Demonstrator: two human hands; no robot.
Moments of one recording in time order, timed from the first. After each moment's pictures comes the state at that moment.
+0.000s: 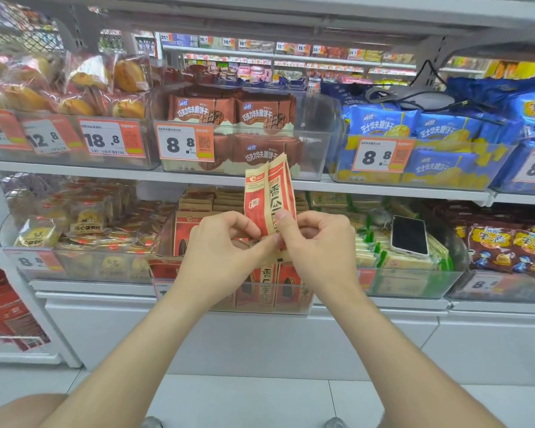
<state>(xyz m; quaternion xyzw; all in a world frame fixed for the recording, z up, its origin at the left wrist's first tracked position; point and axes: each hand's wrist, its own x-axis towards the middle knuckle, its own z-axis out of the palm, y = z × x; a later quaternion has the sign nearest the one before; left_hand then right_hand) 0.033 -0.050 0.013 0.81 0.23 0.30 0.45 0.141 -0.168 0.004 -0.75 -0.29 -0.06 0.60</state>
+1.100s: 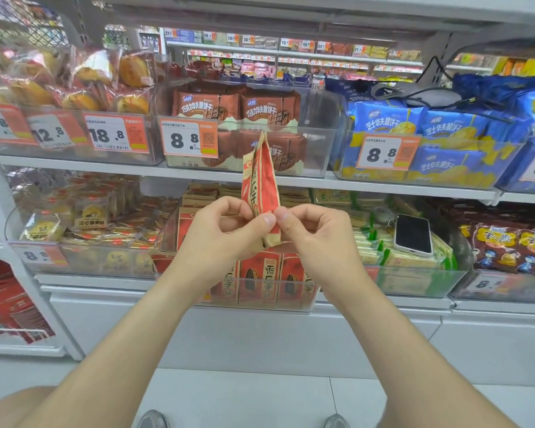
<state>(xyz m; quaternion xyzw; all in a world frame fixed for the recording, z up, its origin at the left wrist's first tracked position) 0.029 -0.036 0.016 0.71 0.15 0.28 0.62 0.139 -0.172 0.010 -0.64 -0.33 0.09 0.68</state>
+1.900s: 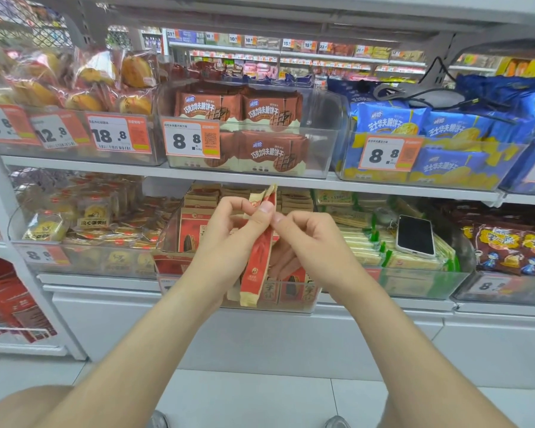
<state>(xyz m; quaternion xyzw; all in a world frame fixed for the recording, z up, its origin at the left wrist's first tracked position) 0.040 -0.048 0.006 0.67 0.16 0.30 0.66 0.143 -0.173 0.013 -0.68 -0.38 0.21 0.59</state>
